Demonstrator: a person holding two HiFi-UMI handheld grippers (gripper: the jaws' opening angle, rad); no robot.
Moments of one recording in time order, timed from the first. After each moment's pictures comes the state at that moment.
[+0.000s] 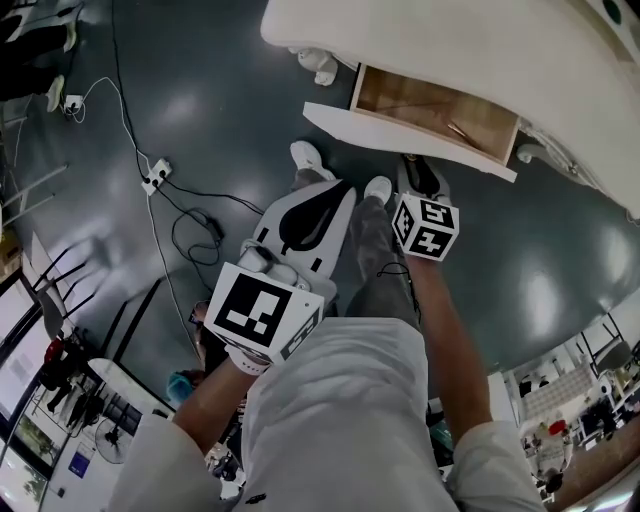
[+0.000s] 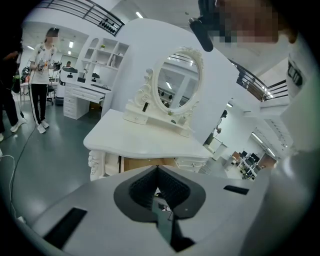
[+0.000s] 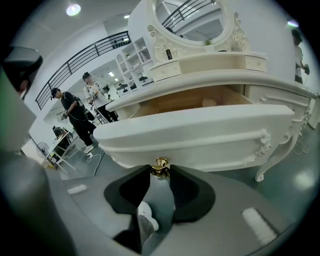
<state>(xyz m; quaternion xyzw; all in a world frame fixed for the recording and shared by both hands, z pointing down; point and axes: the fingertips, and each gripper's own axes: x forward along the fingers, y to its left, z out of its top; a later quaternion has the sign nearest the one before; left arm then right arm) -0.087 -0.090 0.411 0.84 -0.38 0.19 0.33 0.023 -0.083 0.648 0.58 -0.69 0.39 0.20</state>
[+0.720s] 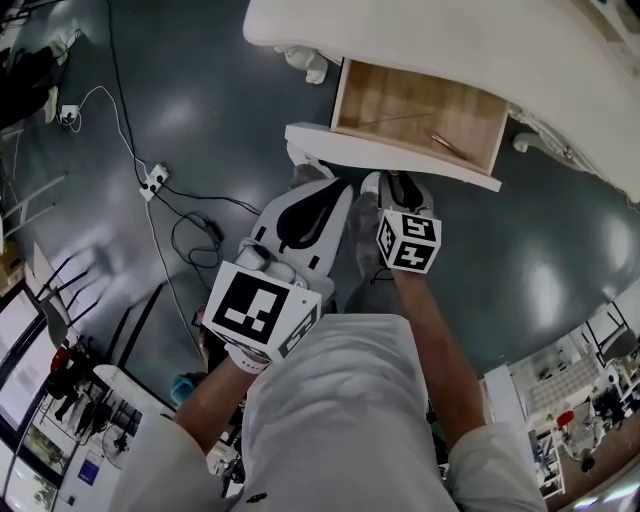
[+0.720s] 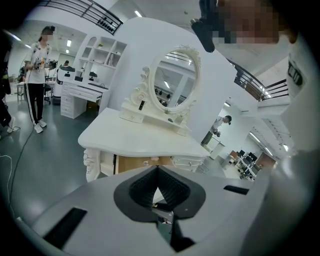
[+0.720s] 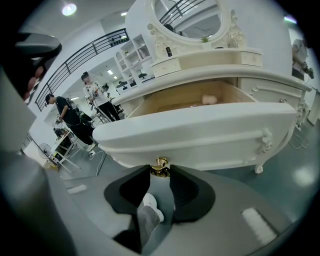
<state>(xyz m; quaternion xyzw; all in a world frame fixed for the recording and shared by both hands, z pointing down) -0.073 -0.079 0.411 0.85 -0.37 0.19 0.33 0.008 -0.035 0.648 0.57 -0.68 0.41 0.21</state>
